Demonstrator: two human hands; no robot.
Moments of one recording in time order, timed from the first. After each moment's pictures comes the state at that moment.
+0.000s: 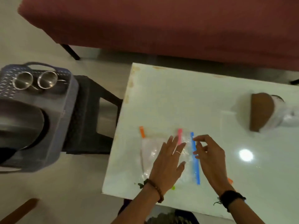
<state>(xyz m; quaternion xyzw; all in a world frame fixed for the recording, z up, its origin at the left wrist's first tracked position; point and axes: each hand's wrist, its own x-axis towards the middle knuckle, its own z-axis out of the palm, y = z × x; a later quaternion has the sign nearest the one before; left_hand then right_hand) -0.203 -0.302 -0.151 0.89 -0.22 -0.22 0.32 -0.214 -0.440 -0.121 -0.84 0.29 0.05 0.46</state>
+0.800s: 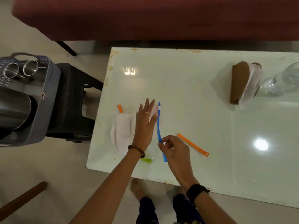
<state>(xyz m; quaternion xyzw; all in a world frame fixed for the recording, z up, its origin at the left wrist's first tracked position) -0.203 -0.358 -0.151 0.84 -0.01 -0.19 0.51 -0.294 -0.448 -0.147 -0.77 0.26 0.11 0.57</state>
